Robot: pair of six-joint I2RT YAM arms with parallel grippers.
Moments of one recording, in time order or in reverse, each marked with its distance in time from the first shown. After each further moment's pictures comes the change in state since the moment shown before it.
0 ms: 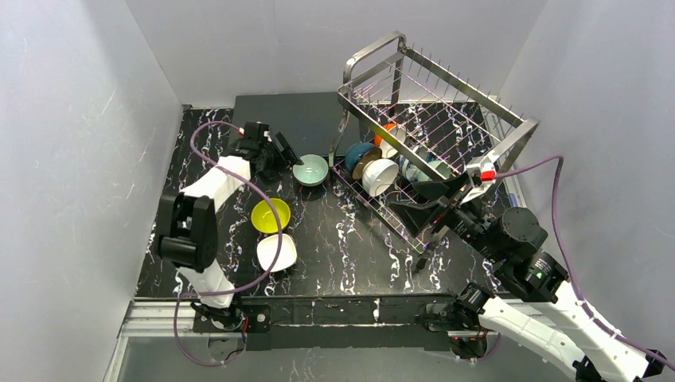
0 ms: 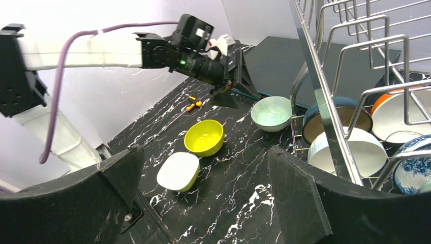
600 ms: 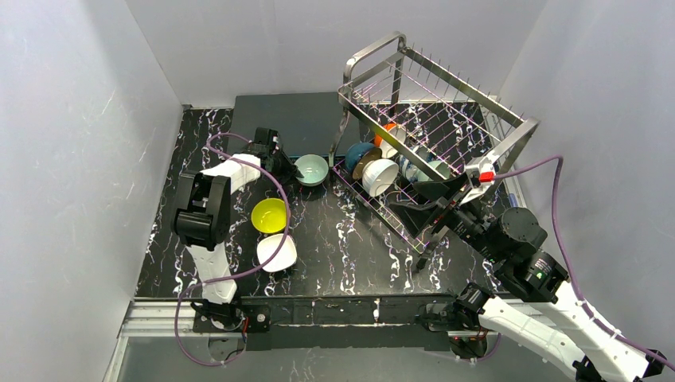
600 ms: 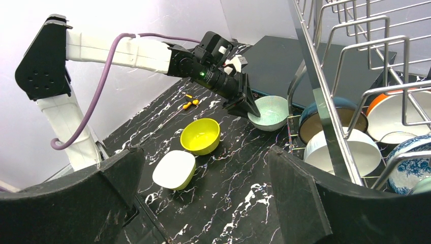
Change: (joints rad) left arm -0.007 0.245 0.051 0.067 0.071 -0.112; right arm 0.000 -0.001 0.000 -0.007 0.002 -0.022
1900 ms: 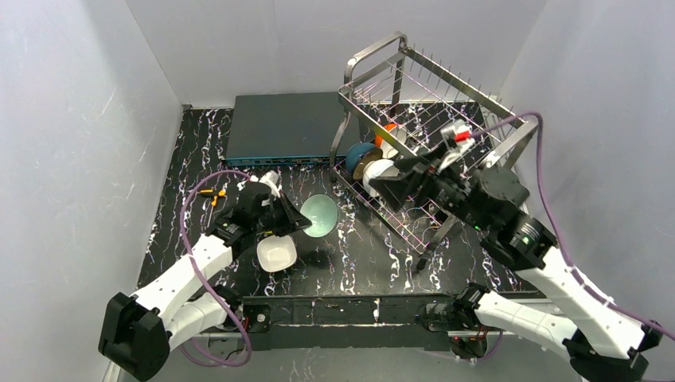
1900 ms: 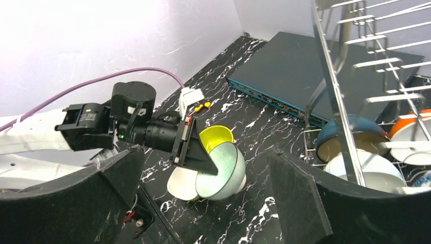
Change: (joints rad) left arm -0.246 -0.905 -0.616 0.007 0.047 -0.006; right arm -0.003 0.250 0.242 -0.042 -0.047 0.034
